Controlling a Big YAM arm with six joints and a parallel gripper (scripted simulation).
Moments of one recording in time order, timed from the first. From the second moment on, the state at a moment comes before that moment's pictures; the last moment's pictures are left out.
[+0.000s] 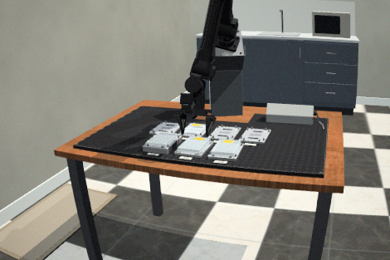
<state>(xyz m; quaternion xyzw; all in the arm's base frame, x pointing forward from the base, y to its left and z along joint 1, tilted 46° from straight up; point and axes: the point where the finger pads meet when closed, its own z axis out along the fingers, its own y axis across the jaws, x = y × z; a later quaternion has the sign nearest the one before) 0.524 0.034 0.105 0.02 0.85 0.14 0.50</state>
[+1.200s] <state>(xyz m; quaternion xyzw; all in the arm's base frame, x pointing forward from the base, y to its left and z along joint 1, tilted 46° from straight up) 0.535 0.036 0.084 0.01 0.92 0.14 0.36</state>
